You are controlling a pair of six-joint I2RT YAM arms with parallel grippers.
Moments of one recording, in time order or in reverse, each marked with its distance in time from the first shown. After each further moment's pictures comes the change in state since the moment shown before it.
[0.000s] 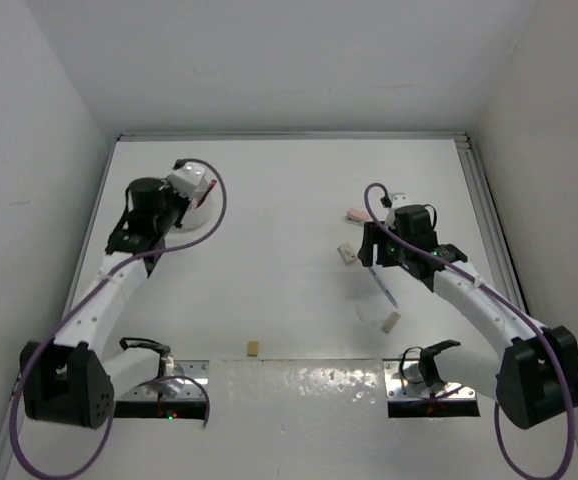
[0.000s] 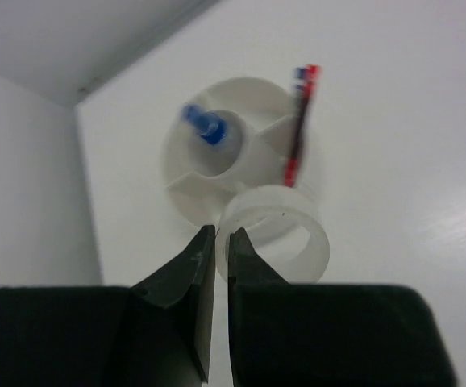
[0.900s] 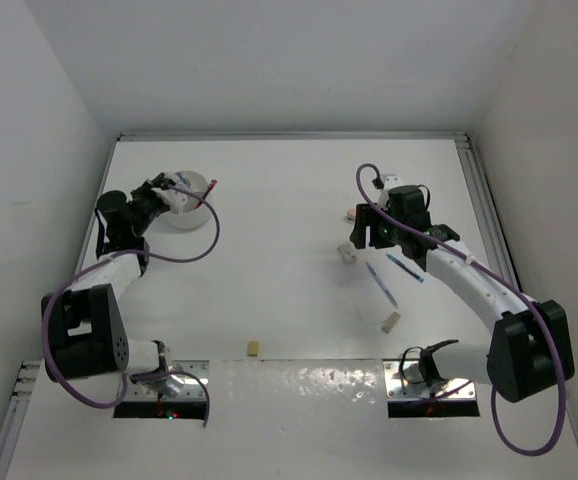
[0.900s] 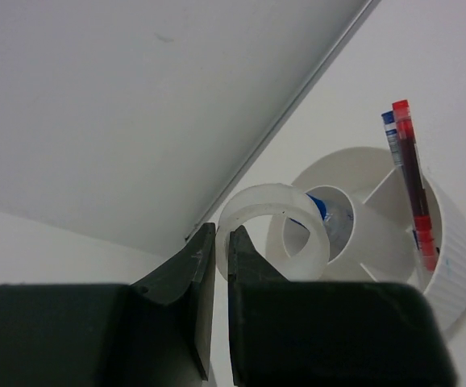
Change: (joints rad) left arm 0.345 0.190 -0.263 0.895 0.544 0.438; right arm 0.000 0.154 0.158 0.029 -0.042 -0.022
